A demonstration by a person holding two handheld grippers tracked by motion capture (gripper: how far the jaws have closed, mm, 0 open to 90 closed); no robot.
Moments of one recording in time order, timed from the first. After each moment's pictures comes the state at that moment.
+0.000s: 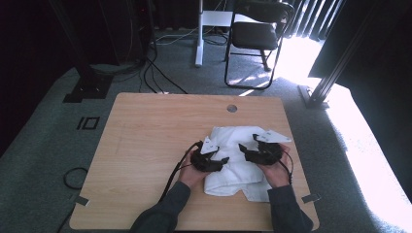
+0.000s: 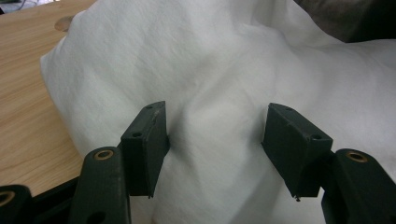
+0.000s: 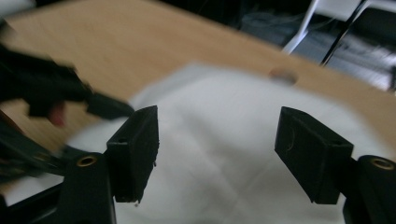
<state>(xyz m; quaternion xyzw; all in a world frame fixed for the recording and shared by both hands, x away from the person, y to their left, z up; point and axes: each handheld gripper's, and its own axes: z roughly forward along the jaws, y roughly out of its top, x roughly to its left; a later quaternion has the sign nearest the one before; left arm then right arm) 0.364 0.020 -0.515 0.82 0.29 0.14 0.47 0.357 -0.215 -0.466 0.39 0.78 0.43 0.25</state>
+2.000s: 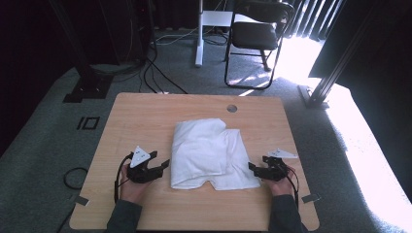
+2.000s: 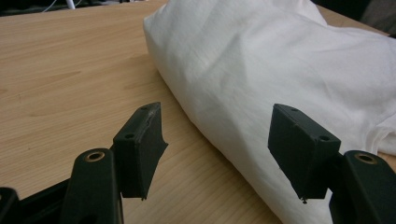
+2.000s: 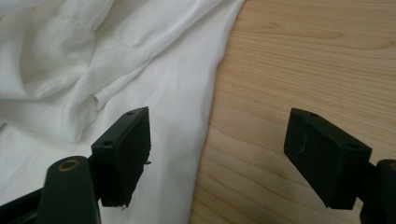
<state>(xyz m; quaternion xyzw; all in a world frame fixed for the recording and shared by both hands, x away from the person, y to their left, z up) 0.315 0.204 -0.514 0.76 0.41 0.22 0.46 0.346 -0.265 -0.554 0.49 0.75 0.41 0.17</state>
